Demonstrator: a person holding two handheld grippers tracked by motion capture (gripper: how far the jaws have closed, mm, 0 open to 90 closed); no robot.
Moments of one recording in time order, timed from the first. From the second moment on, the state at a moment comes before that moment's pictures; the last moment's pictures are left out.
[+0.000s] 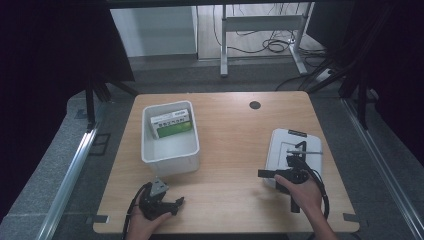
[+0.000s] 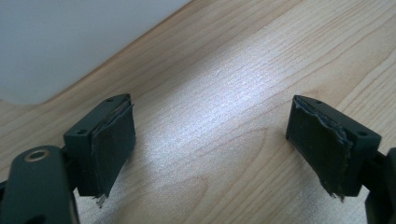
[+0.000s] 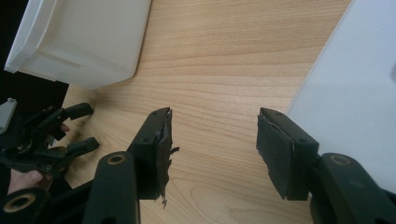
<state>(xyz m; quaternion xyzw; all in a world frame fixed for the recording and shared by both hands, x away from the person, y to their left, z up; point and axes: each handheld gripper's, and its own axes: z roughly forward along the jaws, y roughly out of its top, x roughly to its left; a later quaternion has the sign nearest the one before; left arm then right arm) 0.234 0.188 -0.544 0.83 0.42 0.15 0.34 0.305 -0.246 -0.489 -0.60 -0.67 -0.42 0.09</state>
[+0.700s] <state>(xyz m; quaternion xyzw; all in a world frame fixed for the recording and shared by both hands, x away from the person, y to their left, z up) 0.233 0.188 -0.544 0.83 0.42 0.15 0.34 0.303 -0.239 -0.494 -0.60 -0.68 -0.41 0.10</state>
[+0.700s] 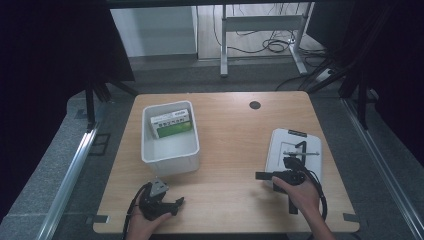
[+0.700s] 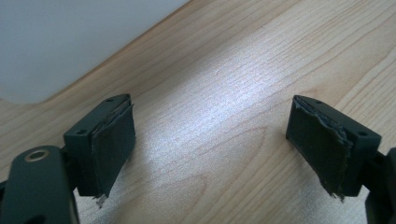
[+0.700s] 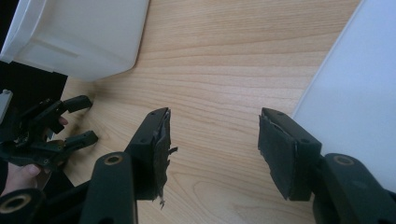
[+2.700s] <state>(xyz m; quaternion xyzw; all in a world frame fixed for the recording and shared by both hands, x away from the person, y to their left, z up) 0.232 0.189 -0.544 0.83 0.42 0.15 0.34 0.348 -0.286 -0.434 -0.66 -0.65 -0.39 0.05</state>
